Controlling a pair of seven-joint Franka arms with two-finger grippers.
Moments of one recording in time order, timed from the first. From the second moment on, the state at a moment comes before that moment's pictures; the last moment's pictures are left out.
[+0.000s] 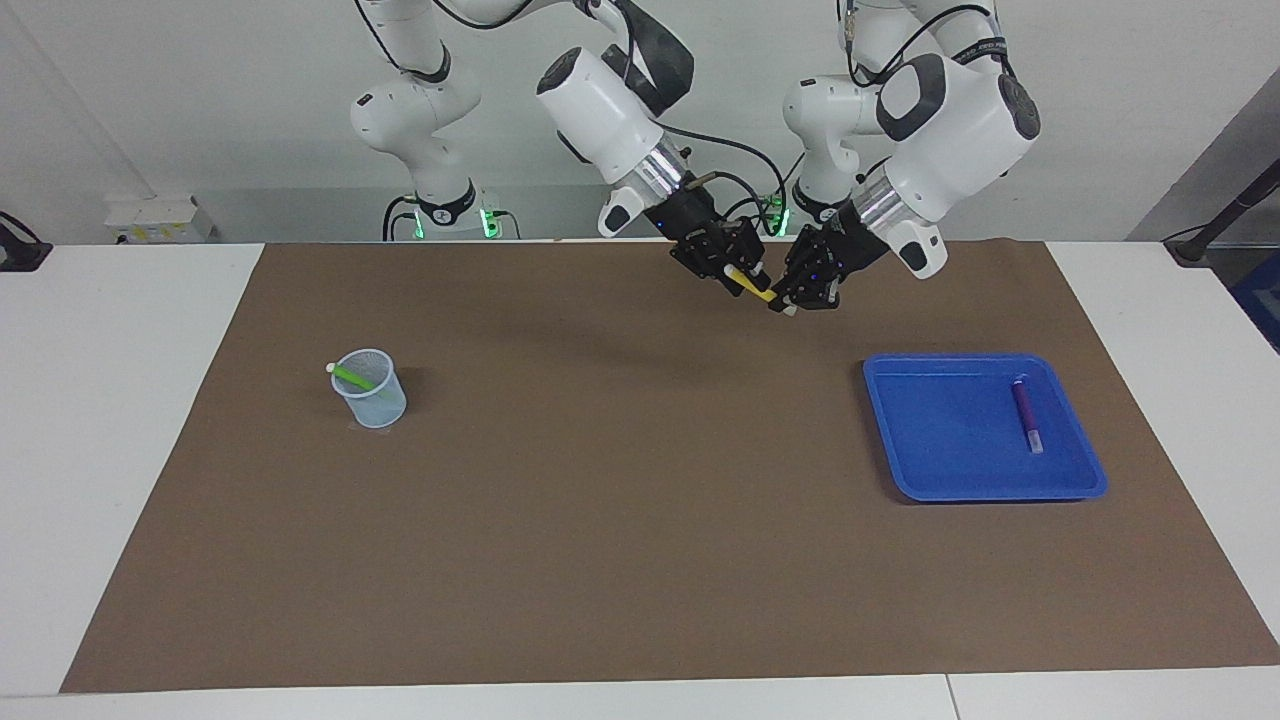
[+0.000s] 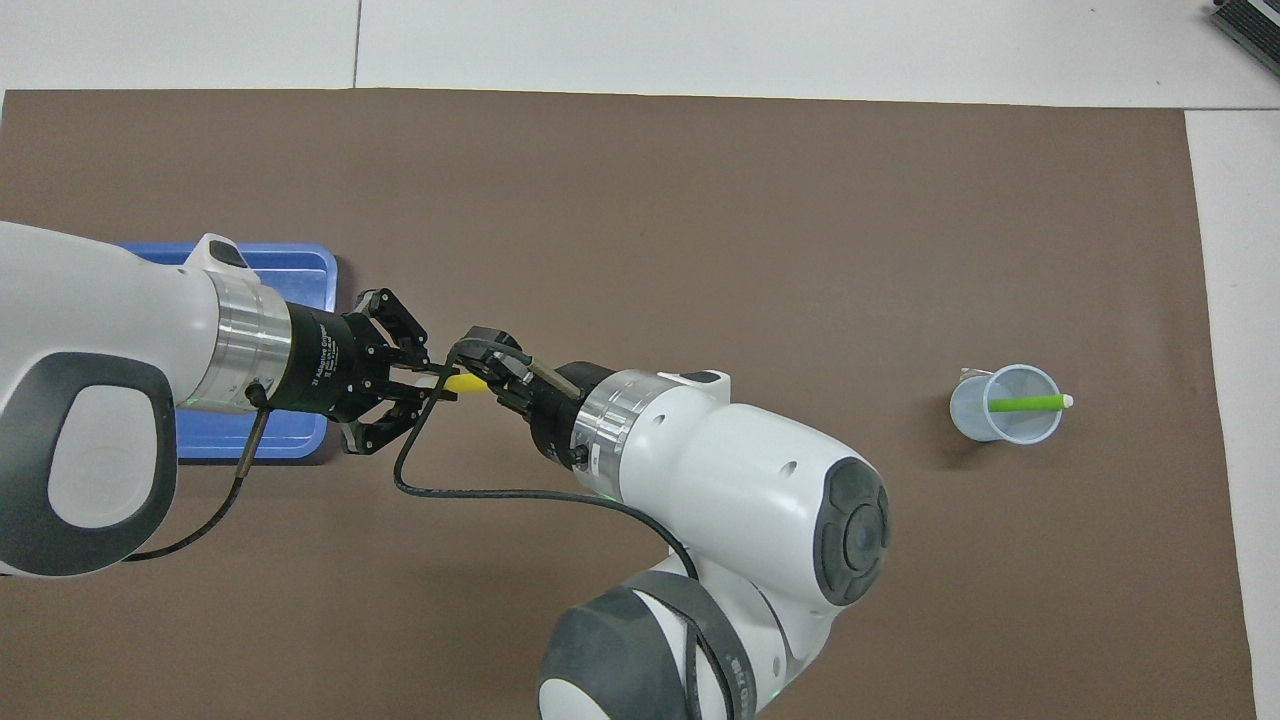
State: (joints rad) left arm -0.03 -0.09 -0.24 -1.97 -0.59 1.92 -1.53; right arm 0.76 0.12 -0.01 -1.89 0.69 2.72 0.89
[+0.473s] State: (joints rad) left arm -0.03 -0.10 -0.24 -1.97 -0.59 1.92 -1.53; right arm 0.76 0.12 -0.01 -1.90 0.69 2.72 0.89
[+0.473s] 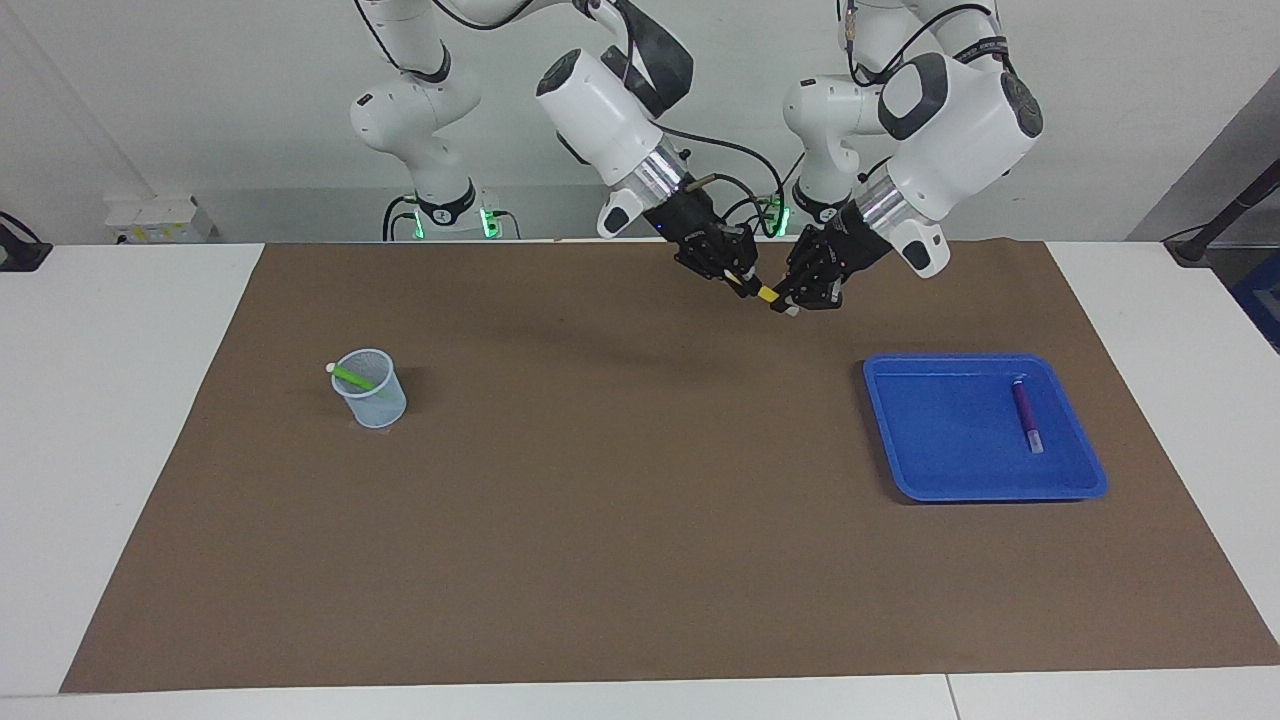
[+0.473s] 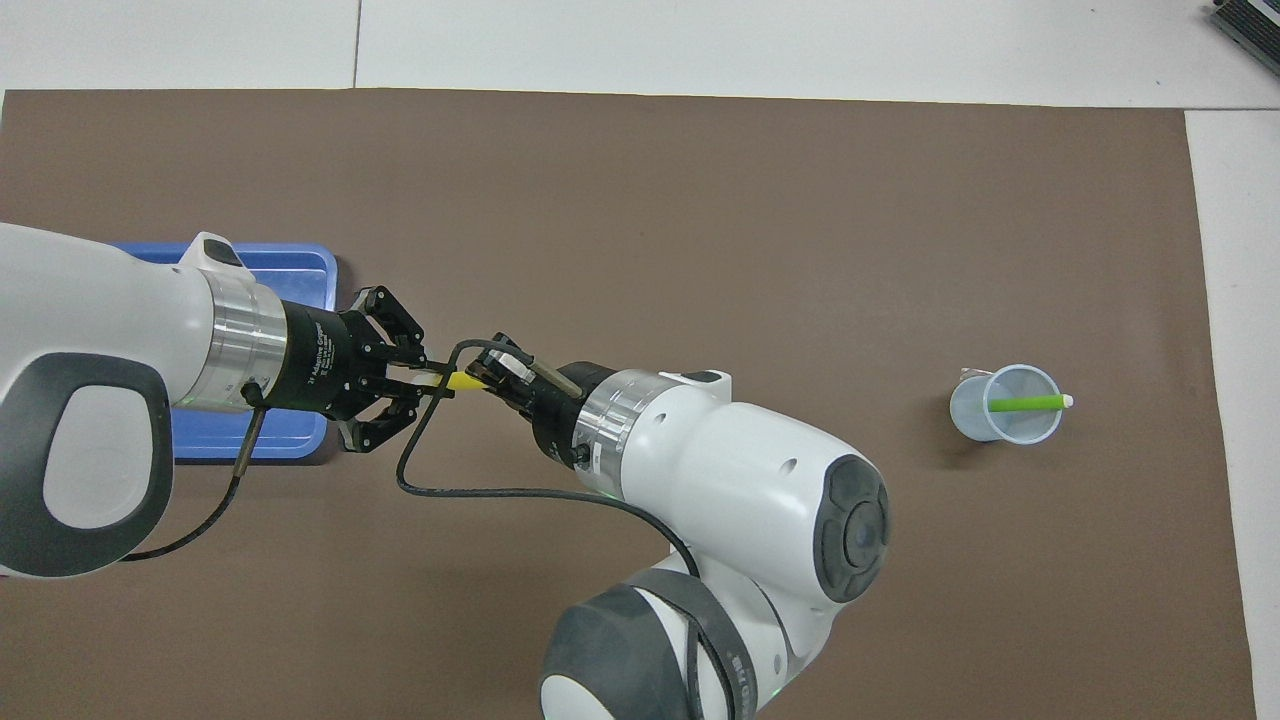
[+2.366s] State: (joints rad) left arm 0.19 -0.16 -0.22 -2.05 -0.23 1.79 -0.09; right arm 0.16 -0.02 -0.03 -1.88 0.06 1.70 -0.34
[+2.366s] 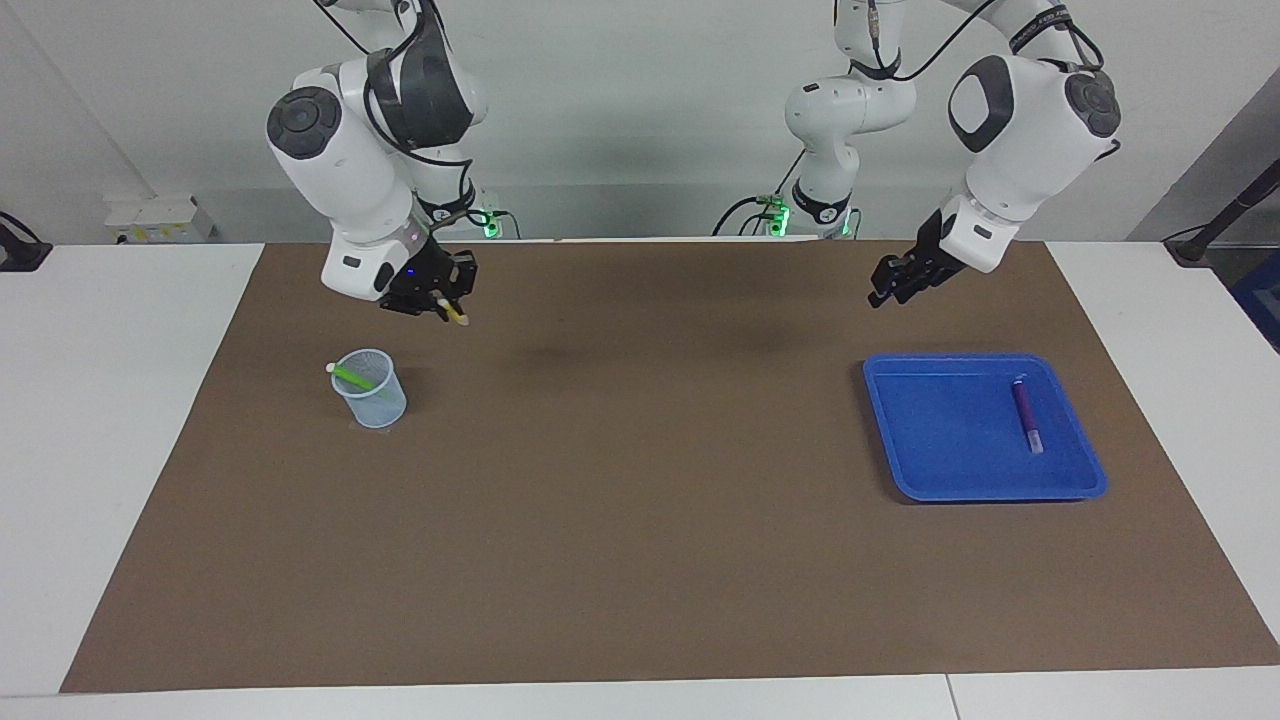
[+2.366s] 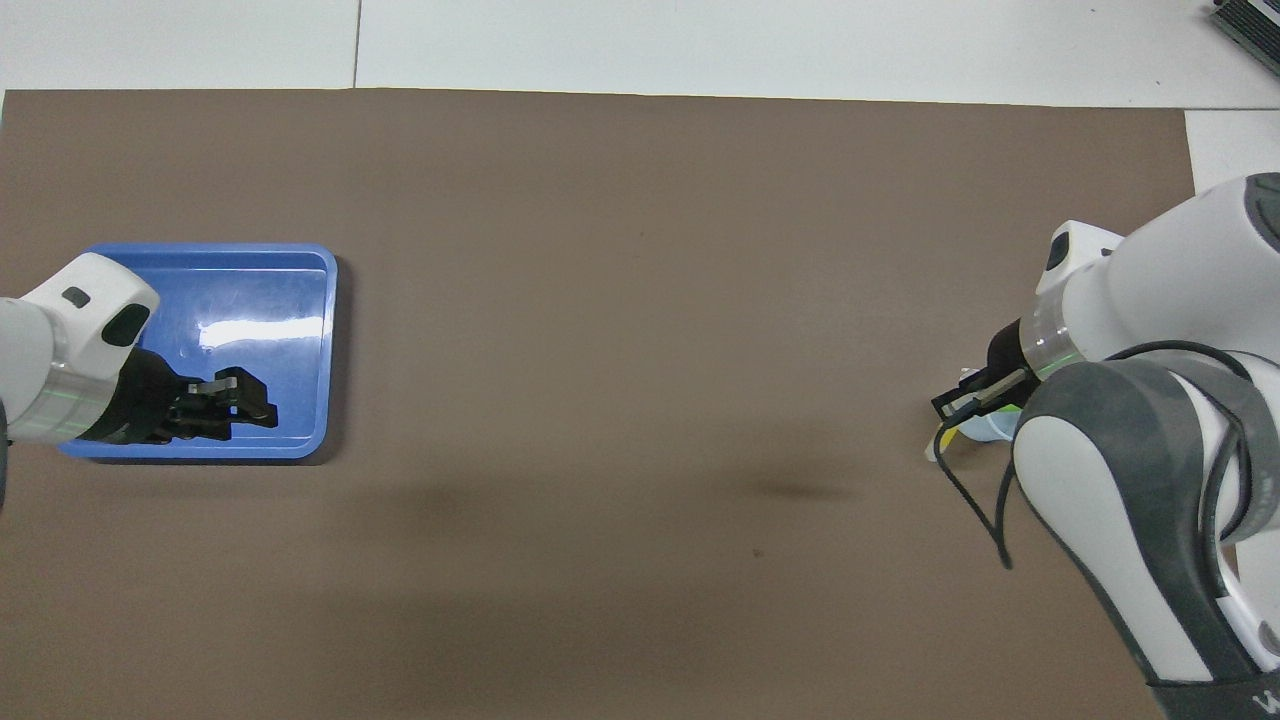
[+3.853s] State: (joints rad) left arm 0.46 0.17 -0.21 -2.08 0.09 2.35 0.48; right arm 0.01 -0.05 -0.03 -2.11 -0.08 1.98 -0.65
